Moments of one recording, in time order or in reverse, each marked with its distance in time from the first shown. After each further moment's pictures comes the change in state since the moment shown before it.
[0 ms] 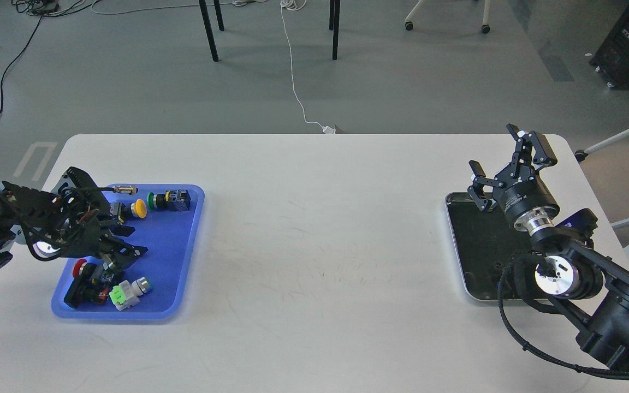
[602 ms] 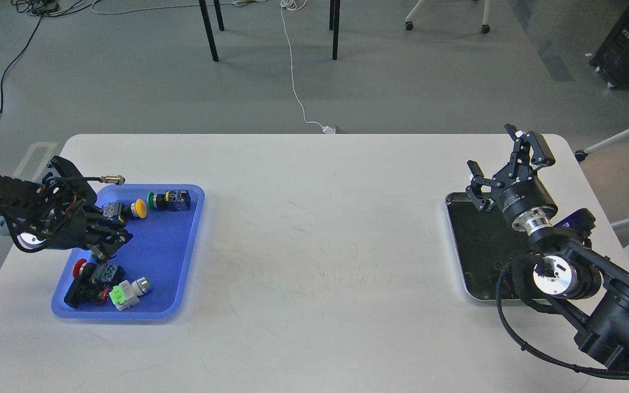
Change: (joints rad) left arm -0.027 0.039 0.005 -0.020 0.000 -0.030 0.000; right arm 0.001 0.006 0.000 -0.001 0.000 0.000 0.000
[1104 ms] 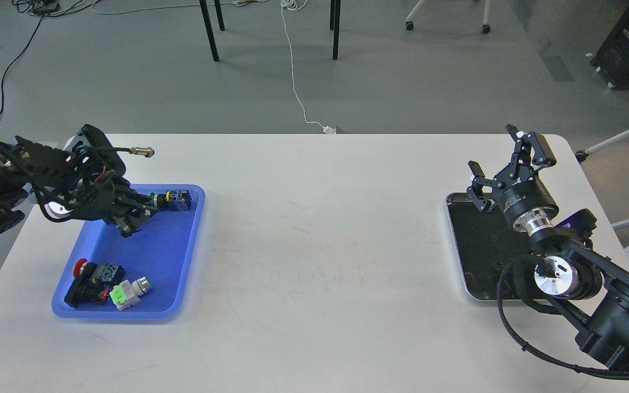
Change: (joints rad) left arm -0.091 -0.003 0.010 -0.021 0.000 -0.061 0.000; right arm -0.001 -0.002 -0.001 0.000 0.000 0.001 0.000
